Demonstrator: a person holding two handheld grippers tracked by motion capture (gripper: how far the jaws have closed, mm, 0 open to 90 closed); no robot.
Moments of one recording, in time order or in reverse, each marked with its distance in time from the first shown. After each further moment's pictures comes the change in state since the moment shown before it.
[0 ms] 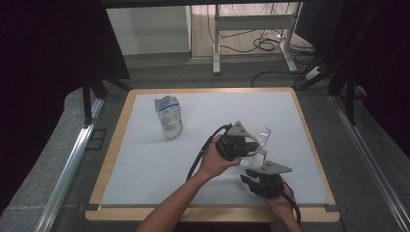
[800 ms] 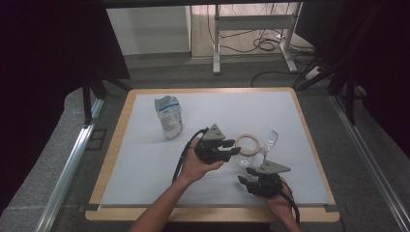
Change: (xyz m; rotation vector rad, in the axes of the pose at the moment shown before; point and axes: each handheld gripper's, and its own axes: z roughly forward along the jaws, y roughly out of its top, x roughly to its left) left arm 0.022 -0.045 -0.044 -0.038 0.091 -0.056; right arm 0.001 0.001 0.004 -0.001 0.000 -0.007
